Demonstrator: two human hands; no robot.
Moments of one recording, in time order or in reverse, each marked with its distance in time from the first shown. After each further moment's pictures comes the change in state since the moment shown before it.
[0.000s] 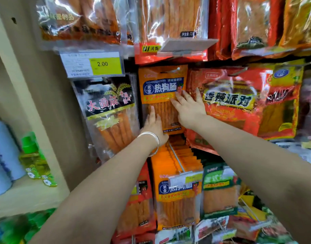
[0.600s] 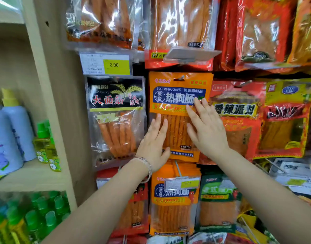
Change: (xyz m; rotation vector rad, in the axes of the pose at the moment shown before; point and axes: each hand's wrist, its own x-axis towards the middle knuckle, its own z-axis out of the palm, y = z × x) left_hand -0.070 -0.003 0.021 -0.130 0.342 0.227; right_hand -0.078 0.015 0.004 0.412 0.696 -0.125
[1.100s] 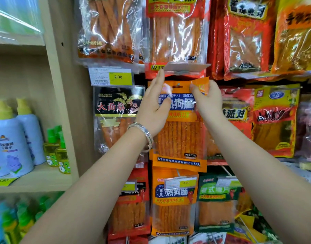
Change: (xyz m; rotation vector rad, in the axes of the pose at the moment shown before) left_hand 0.039 0.067 -0.117 -0.521 0.353 0.062; right_hand 0.086 -0.006 -0.045 0.871 0.221 0.693
